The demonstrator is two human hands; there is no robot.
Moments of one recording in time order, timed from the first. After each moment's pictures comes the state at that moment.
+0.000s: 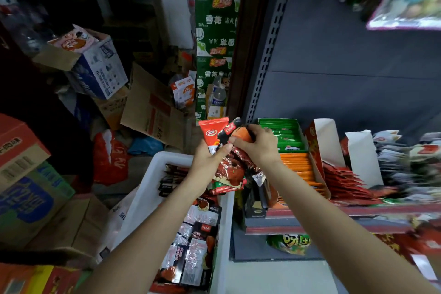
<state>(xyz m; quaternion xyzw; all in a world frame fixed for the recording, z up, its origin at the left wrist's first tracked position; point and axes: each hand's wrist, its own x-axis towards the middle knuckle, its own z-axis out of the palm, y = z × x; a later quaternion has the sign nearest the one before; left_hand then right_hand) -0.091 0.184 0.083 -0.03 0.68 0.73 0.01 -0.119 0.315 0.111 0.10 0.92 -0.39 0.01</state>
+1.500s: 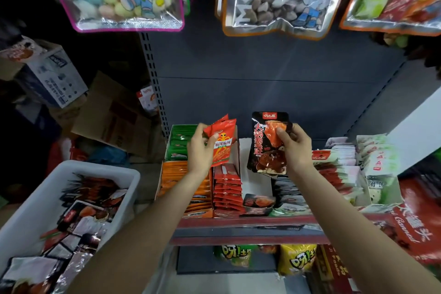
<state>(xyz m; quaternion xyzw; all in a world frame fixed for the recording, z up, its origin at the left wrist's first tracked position) -0.142 0.493 0.090 -0.05 0.80 0.59 -0.10 -0.129 0.685 0.125 0.14 0.71 -0.68 -0.11</state>
